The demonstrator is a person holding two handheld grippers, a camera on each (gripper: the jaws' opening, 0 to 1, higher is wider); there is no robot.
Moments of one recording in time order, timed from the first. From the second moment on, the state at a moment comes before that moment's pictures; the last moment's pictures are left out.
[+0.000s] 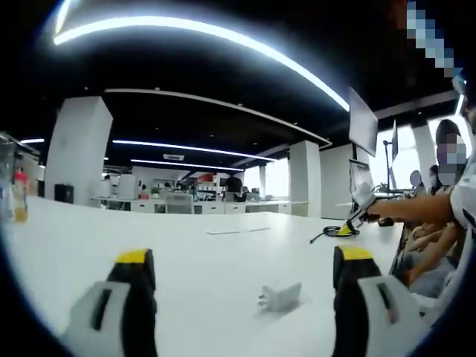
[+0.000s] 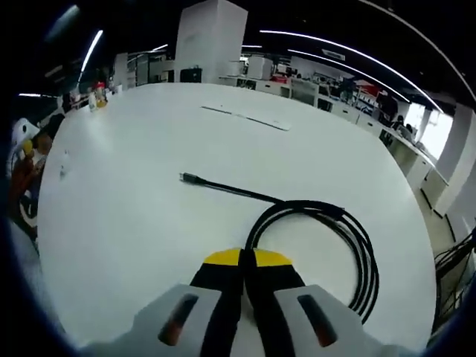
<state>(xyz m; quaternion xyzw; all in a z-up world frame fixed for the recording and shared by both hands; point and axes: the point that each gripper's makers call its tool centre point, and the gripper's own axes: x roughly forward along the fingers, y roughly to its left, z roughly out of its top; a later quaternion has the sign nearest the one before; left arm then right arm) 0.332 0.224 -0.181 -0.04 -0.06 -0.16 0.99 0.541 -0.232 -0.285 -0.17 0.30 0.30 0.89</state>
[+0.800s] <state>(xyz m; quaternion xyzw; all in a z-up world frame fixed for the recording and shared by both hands) 0.330 0.220 -0.179 -0.03 -0.06 -0.16 0.98 0.440 -0.190 -0.286 -0.19 0.30 0.35 0.87</state>
